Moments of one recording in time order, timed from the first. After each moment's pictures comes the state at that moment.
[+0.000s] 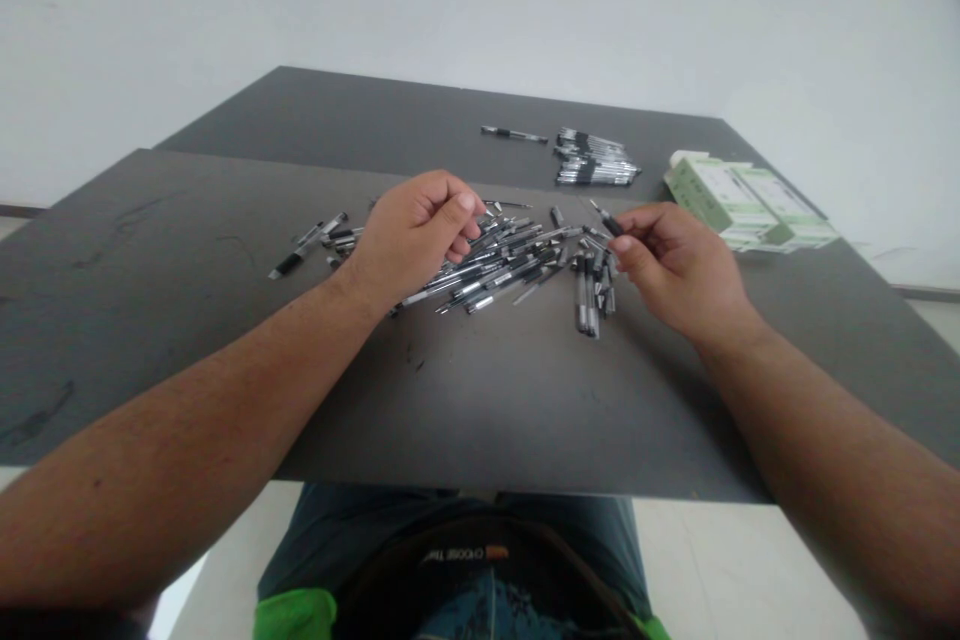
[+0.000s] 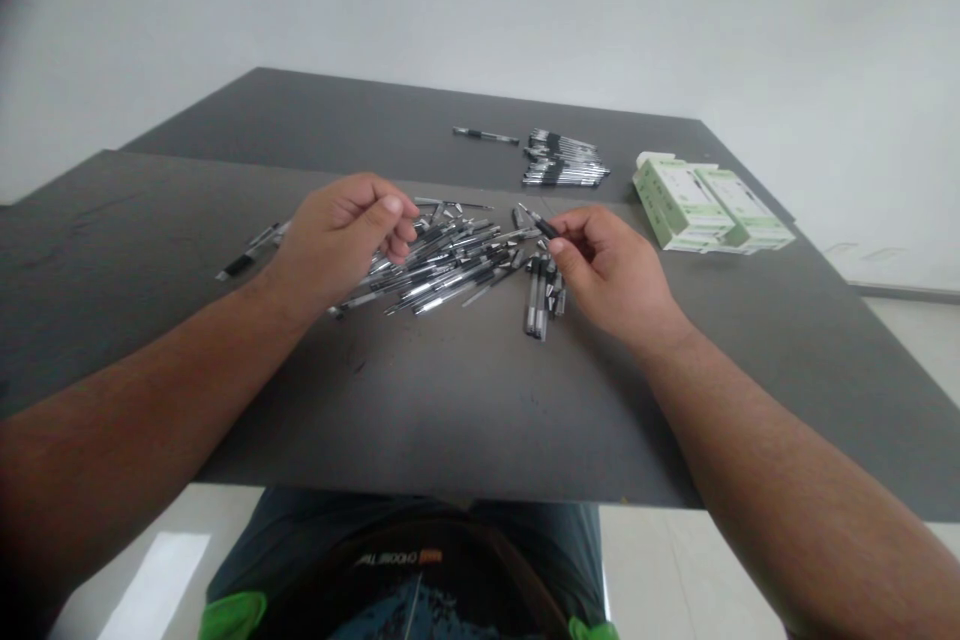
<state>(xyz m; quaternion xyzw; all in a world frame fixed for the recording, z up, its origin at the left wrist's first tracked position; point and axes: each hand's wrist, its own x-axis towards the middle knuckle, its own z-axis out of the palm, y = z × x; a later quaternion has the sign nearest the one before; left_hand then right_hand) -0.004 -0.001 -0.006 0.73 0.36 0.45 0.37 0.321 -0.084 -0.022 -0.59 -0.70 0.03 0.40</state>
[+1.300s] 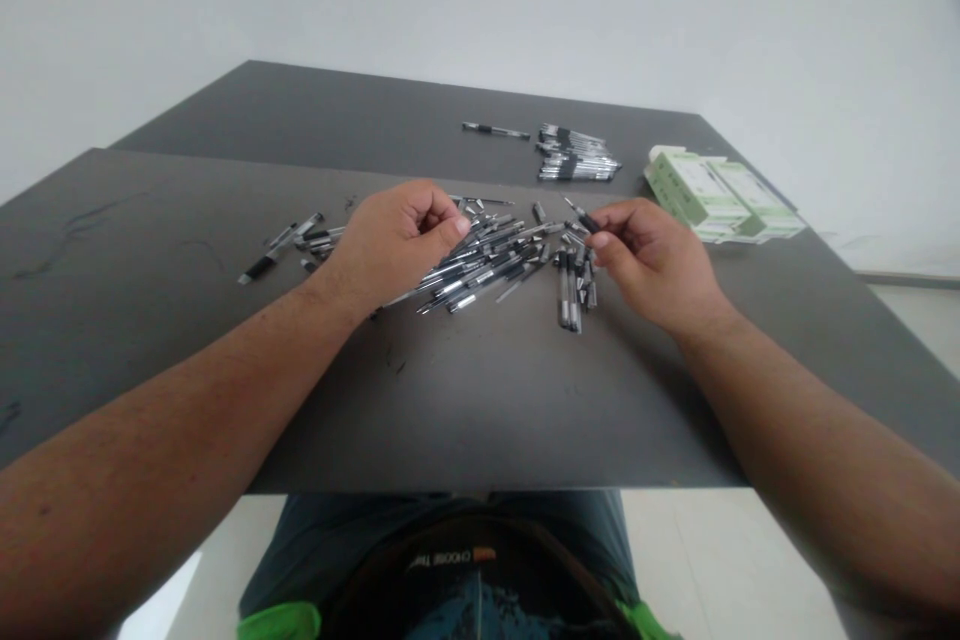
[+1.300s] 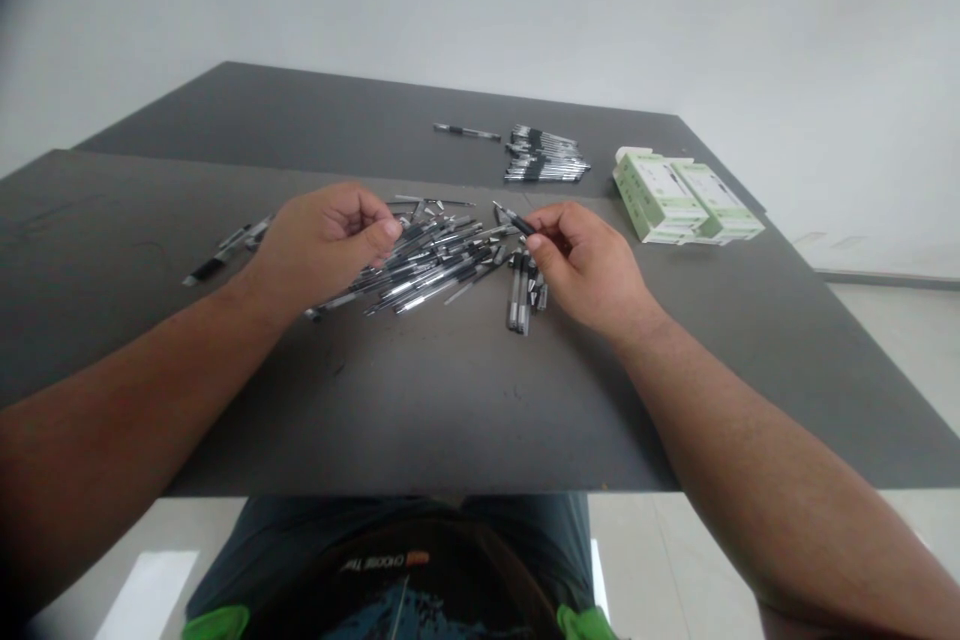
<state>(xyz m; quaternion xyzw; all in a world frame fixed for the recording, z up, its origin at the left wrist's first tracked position) -0.010 0.003 -0.007 0.80 0.42 0.37 0.21 0.315 -0.084 -0.015 -0.58 -0.71 0.04 0.40</state>
